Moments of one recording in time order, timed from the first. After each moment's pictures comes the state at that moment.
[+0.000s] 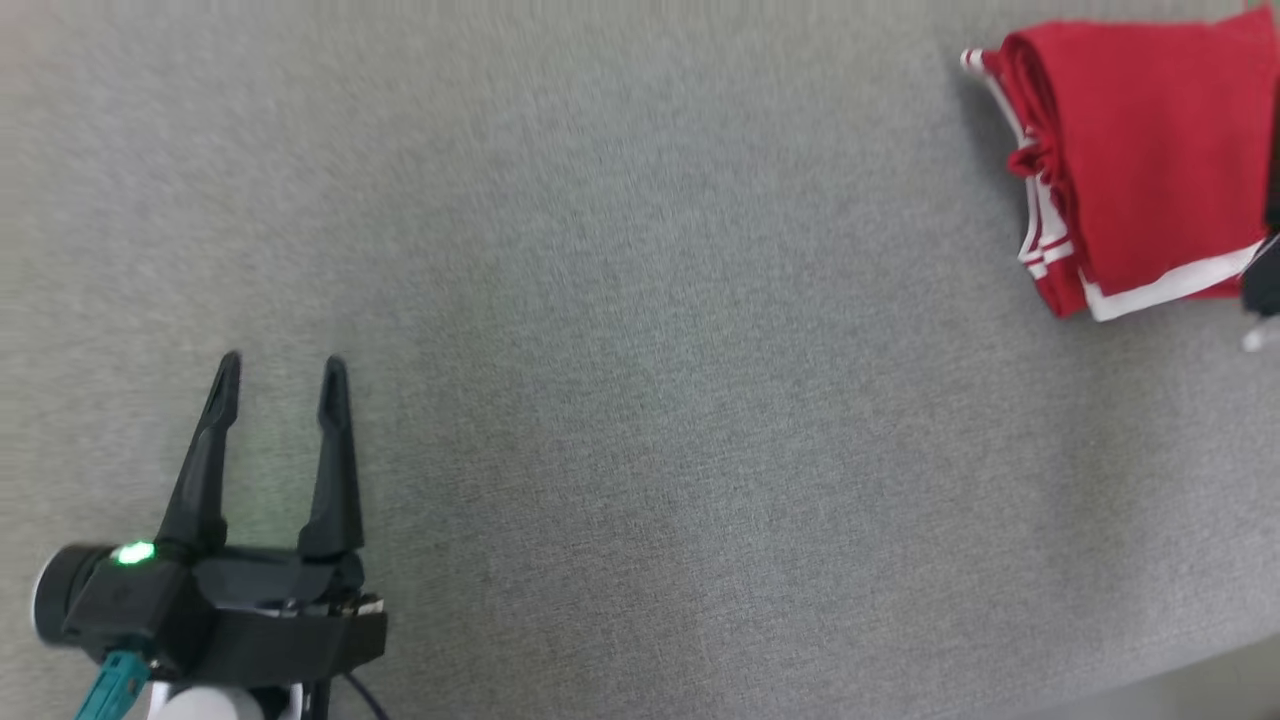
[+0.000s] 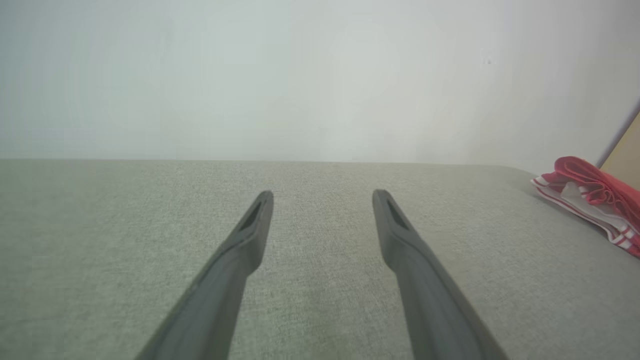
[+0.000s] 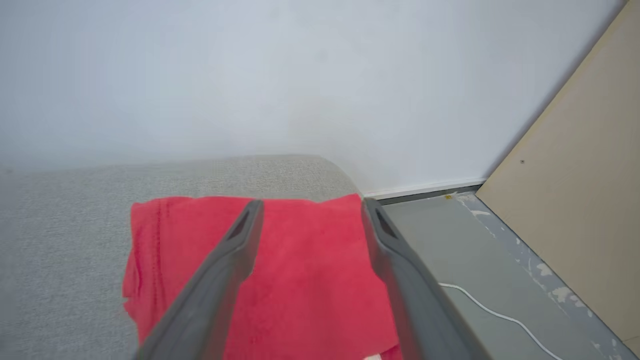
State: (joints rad) left arm -0.19 0.11 -0.02 -0.07 -0.19 -0.13 -0.26; right arm -0.75 -0.36 -0.18 0.45 0.16 0.13 0.14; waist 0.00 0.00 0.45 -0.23
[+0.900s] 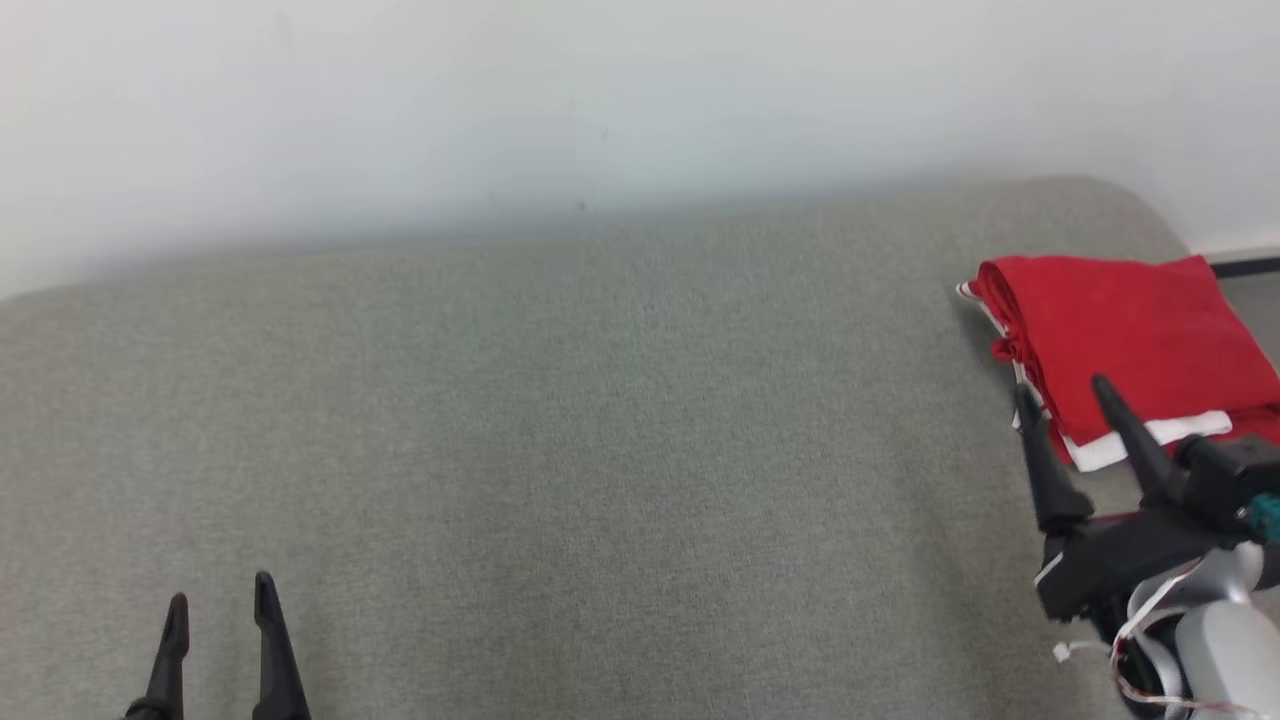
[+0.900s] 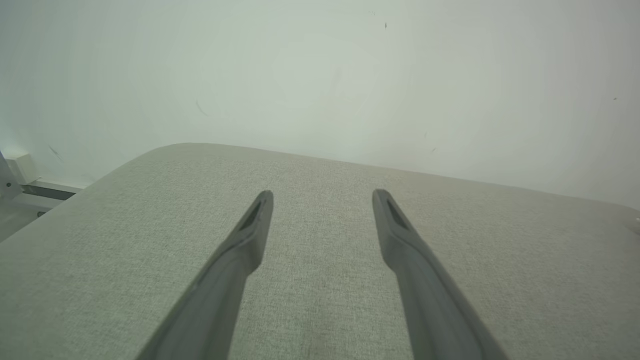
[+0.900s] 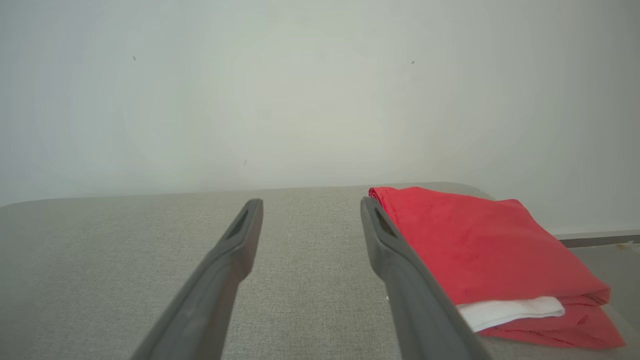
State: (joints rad) left arm 0.03 0.05 0.13 0.11 -0.24 -0.04 -0.26; right arm -0.28 -0.31 0.10 0.26 0.37 0.13 -0.07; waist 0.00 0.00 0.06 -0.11
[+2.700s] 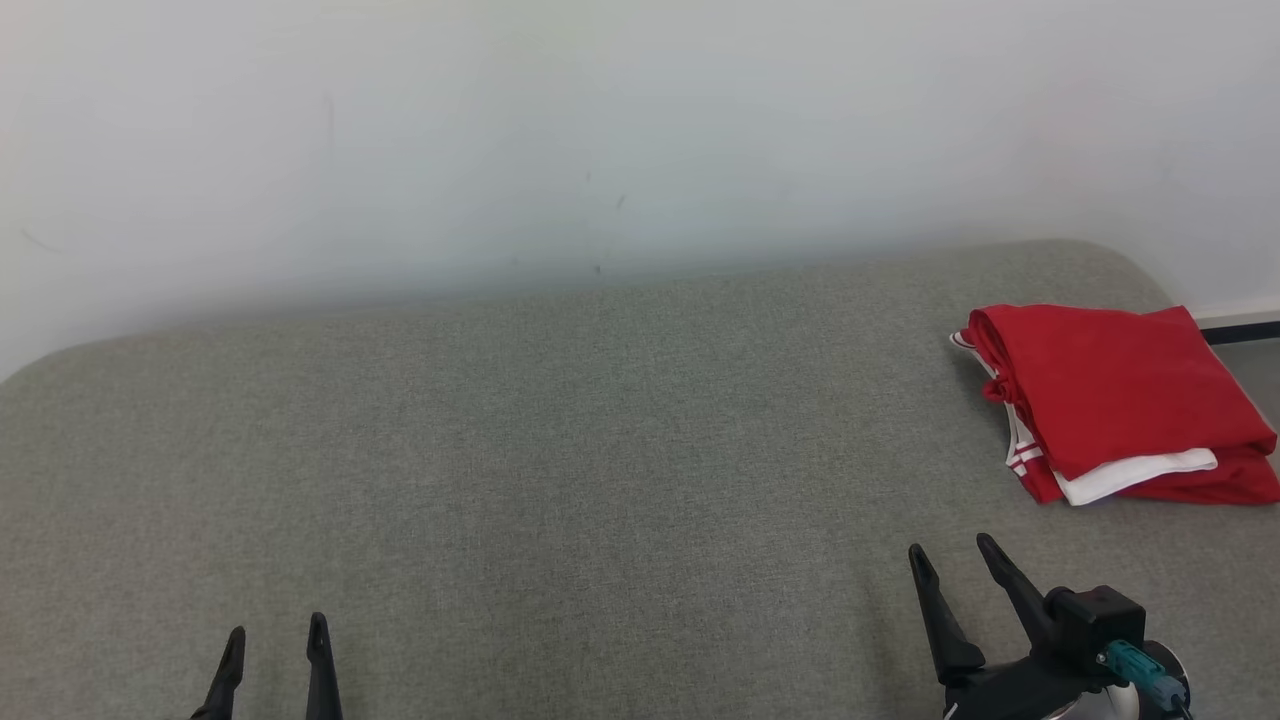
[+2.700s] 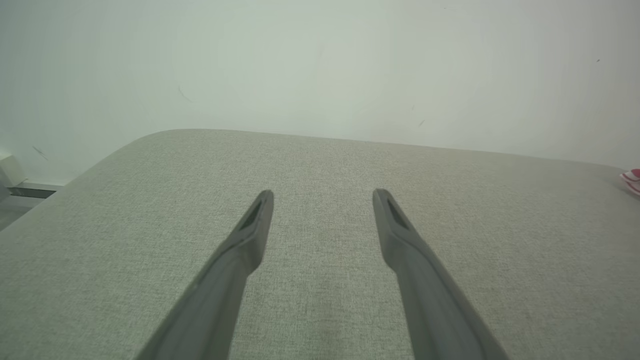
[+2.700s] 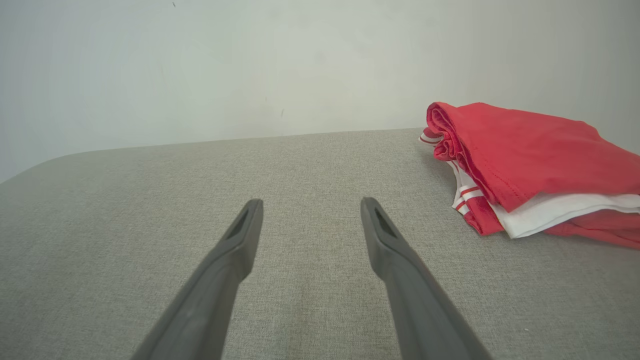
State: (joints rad) left arm 0.01 0.05 0.11 0.29 -0.17 -0.10 -0.26; right arm -0.16 -0.20 0.22 0.48 0.31 0.13 -0.25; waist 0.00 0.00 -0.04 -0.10
